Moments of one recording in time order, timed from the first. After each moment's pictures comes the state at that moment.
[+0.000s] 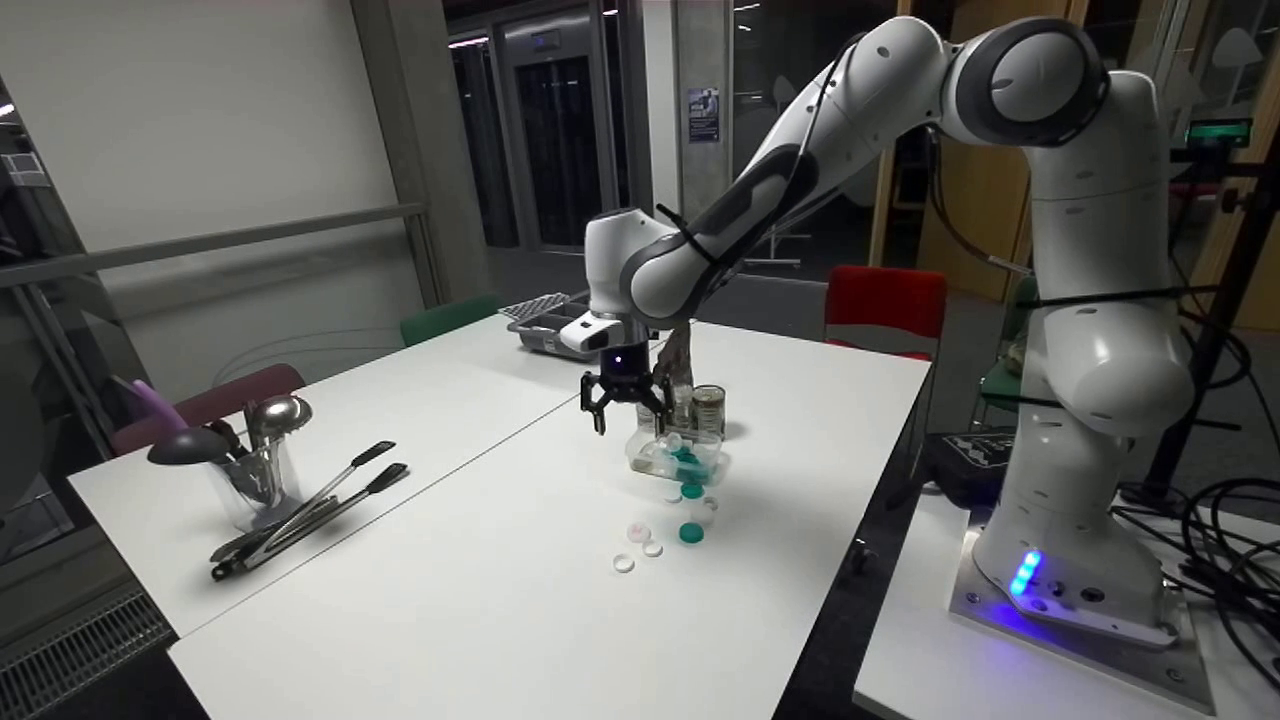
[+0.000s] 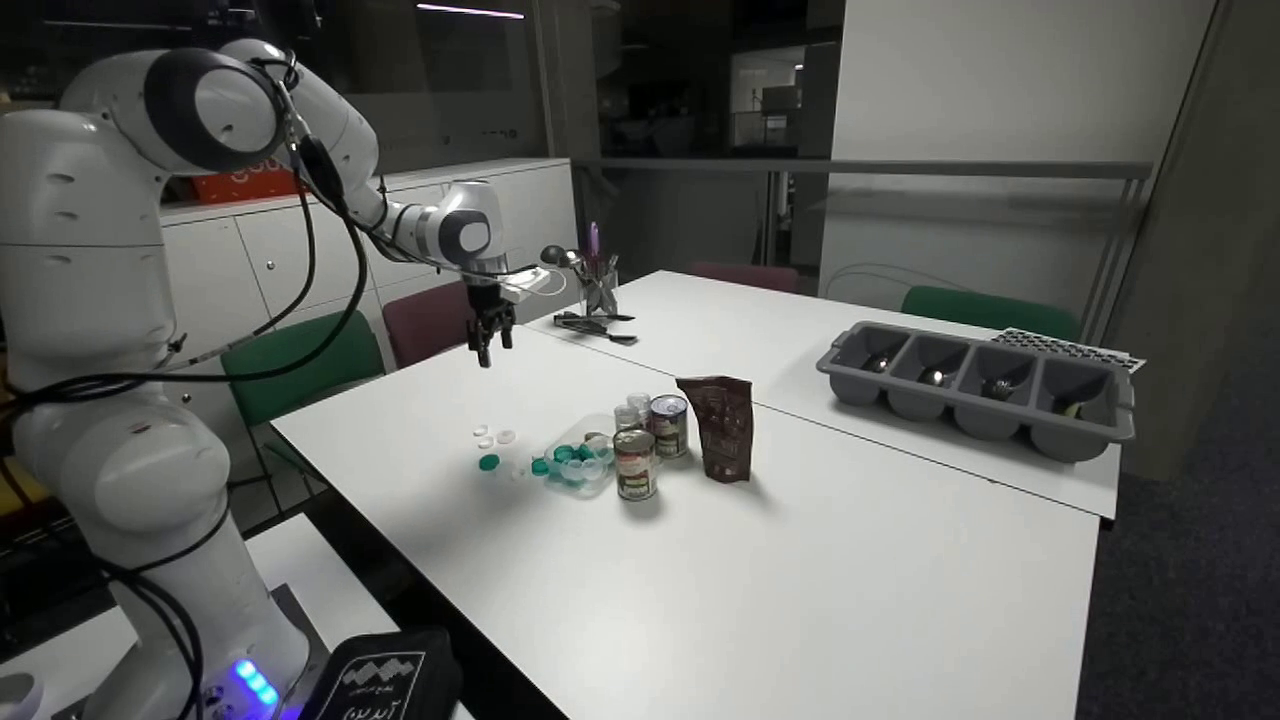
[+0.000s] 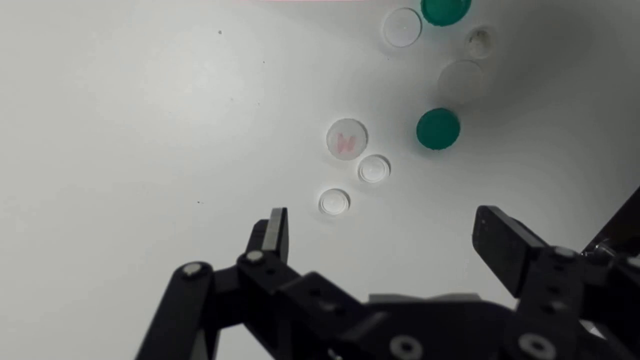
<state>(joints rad) 0.22 0.23 0.13 -2.06 -0.01 2.30 -1.68</state>
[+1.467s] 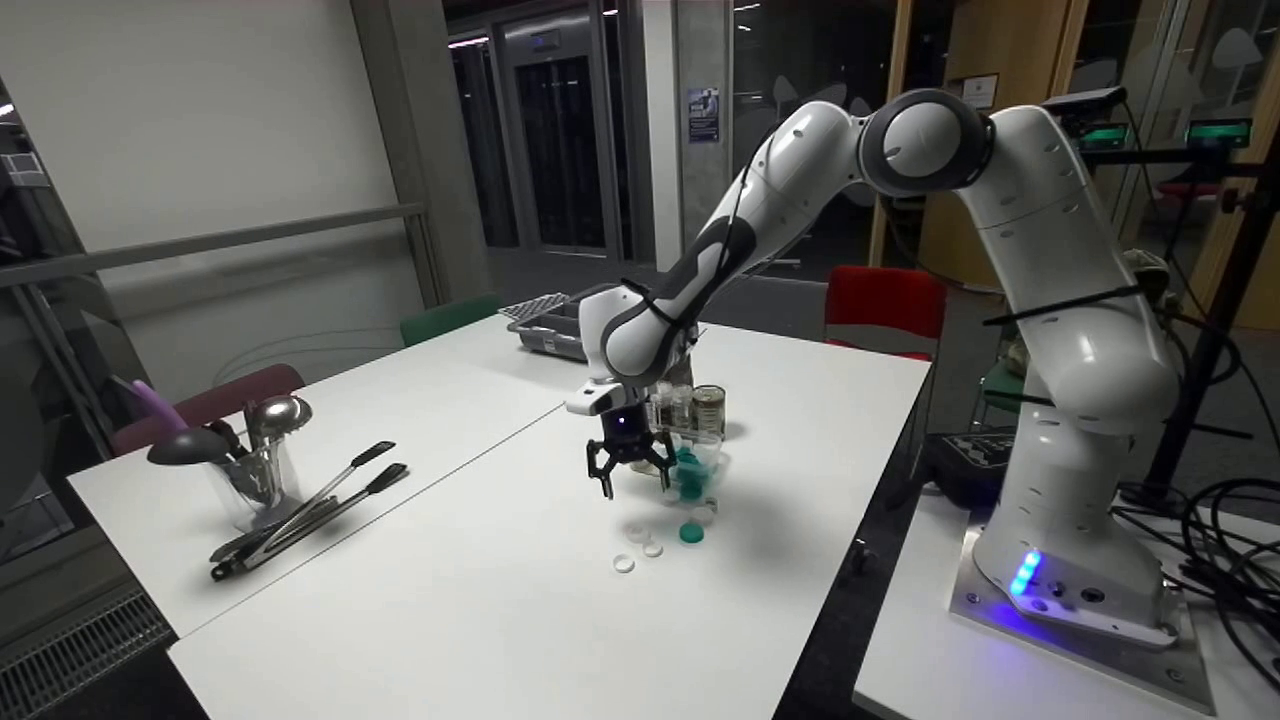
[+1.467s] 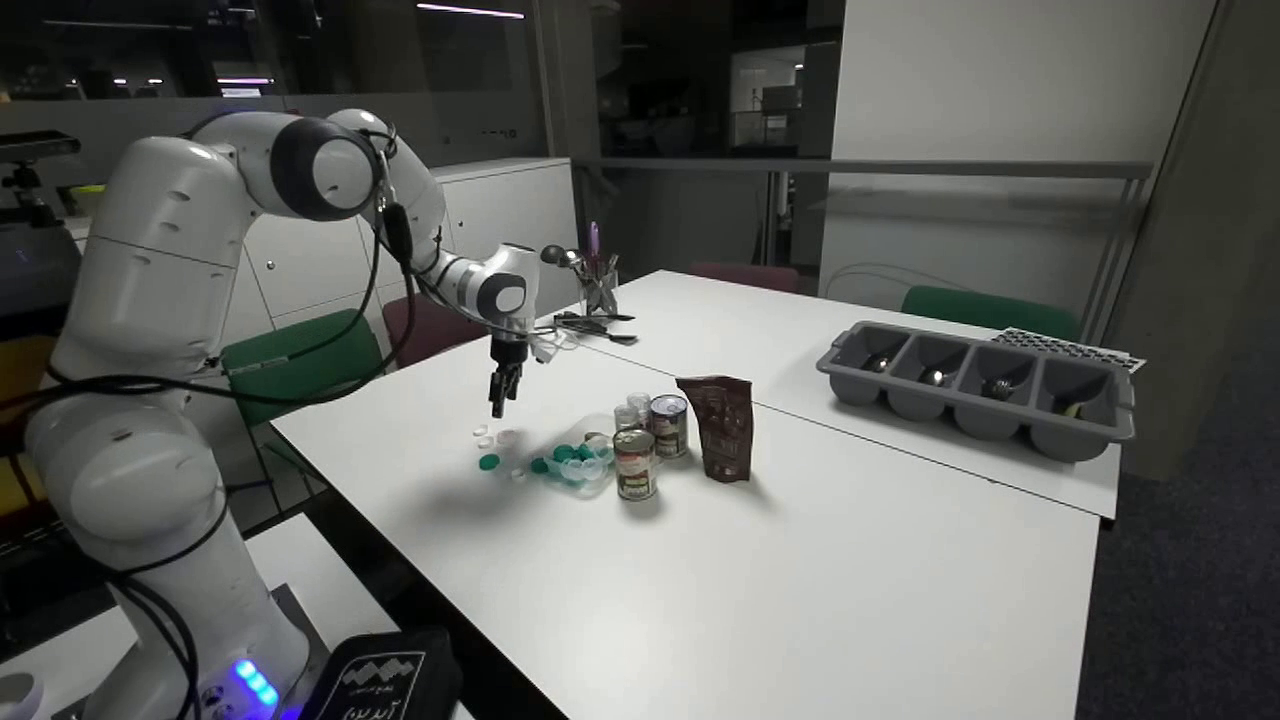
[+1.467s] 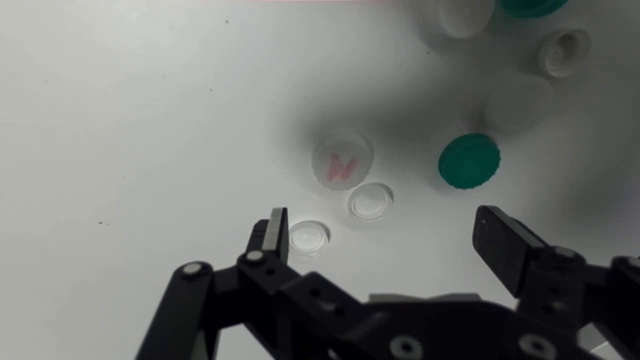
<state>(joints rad) 0.09 0.52 0.22 -1.94 0.07 2.30 -1.96</state>
